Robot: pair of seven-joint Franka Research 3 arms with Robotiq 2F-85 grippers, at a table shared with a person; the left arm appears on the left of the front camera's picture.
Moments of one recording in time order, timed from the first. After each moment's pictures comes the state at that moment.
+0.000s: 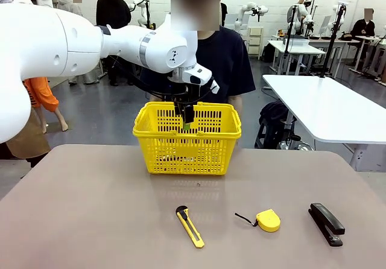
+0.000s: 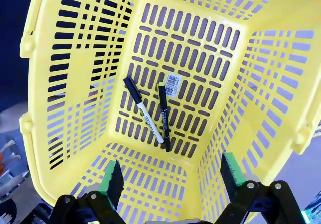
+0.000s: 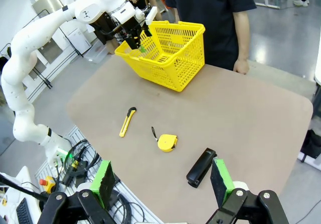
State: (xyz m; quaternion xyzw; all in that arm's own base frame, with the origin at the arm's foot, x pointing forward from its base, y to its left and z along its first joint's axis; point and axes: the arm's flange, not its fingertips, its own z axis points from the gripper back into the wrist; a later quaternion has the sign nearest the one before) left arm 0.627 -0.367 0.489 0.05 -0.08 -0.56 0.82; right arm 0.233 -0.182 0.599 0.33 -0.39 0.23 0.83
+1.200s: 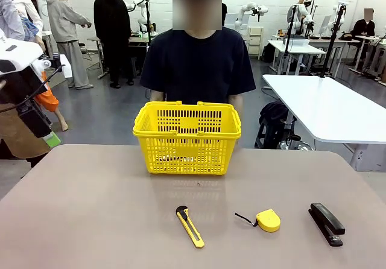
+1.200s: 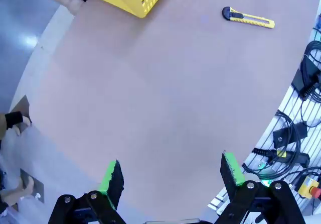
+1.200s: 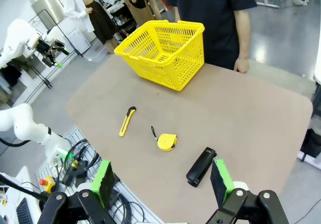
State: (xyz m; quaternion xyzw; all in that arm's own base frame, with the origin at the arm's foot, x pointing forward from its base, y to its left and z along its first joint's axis) left arm 0.345 -0.051 0.564 -0.04 -0.17 -0.44 0.88; right arm 0.233 -0.182 0.598 0.32 -0.39 0.23 0.83
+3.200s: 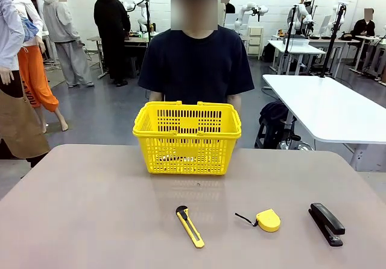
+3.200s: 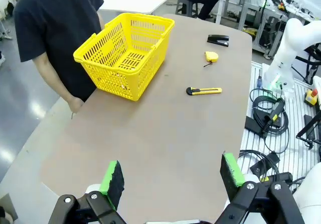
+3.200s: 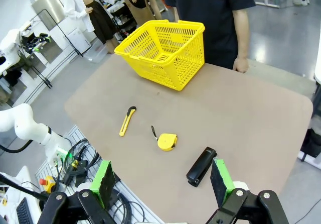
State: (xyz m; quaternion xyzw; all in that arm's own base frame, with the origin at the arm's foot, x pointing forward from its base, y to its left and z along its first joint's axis) left arm 0.308 0.172 0.608 -0.28 -0.39 -0.46 0.75; right arm 0.232 -0.182 0.598 0.33 -0.39 0.23 0.83
